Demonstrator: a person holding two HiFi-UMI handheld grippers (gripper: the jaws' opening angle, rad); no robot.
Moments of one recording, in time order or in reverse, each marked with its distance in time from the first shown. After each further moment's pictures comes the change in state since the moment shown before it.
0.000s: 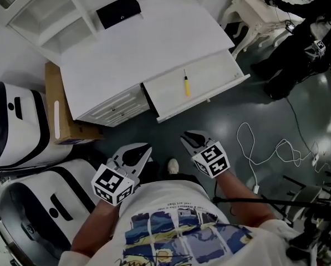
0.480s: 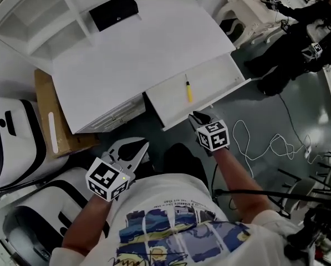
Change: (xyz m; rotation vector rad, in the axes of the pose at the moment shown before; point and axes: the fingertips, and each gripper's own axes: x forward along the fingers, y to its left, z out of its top) left arm 0.003 0.088 0.029 0.018 0.006 -0.105; right arm 0.082 -0.114 0.029 0.152 0.070 -0.228
